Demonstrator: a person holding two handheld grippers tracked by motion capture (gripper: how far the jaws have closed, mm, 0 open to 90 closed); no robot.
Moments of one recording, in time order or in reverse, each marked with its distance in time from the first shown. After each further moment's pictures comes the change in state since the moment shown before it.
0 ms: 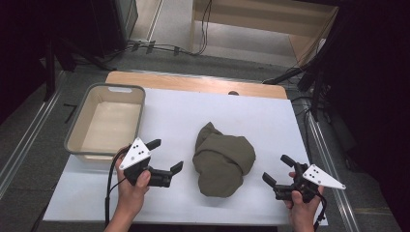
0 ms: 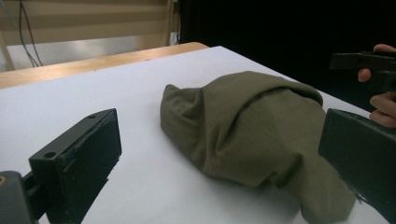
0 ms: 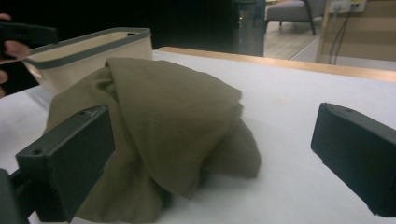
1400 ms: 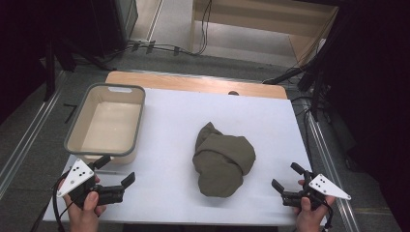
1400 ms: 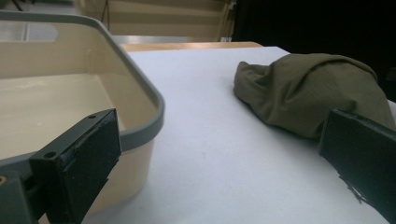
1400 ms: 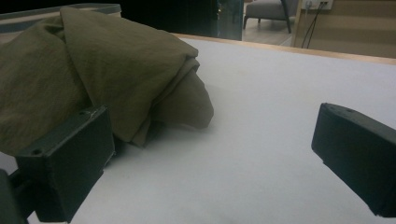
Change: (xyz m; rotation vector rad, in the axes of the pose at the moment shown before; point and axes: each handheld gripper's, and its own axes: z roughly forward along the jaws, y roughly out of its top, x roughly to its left) left arm 0.033 -0.048 -0.103 -0.034 0.202 -0.085; right arm -0.026 -0.039 -0.025 0.016 -0.097 -0.030
